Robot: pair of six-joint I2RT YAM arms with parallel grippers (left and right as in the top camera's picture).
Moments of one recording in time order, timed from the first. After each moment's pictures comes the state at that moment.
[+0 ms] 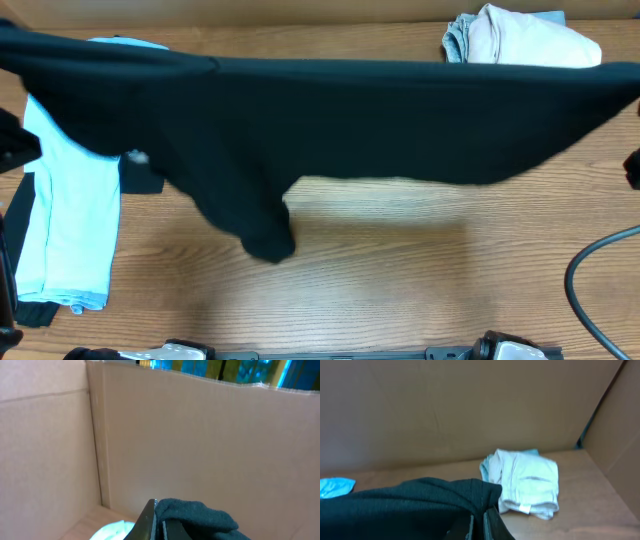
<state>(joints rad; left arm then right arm) -0.24 1.49 2.89 -1.35 -0.60 -0.15 -0.25 1.31 2.40 -1.46 -0.21 0.02</state>
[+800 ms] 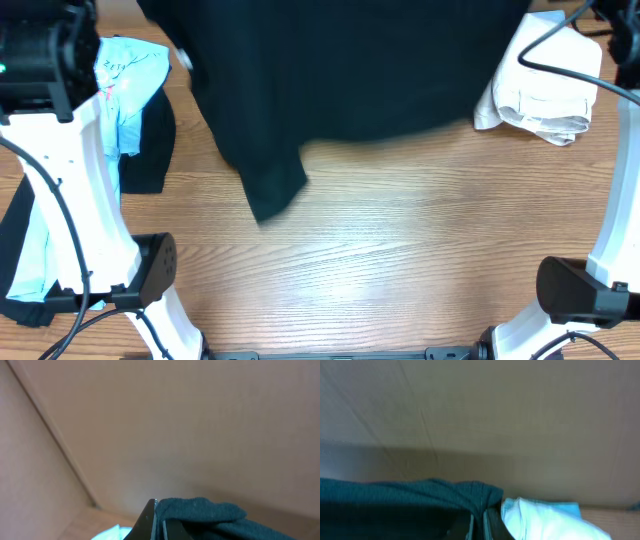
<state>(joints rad) 0.04 1.99 2.87 -1.01 -0.29 -0.05 -0.10 1.82 2.38 -0.87 -0.21 0.00</state>
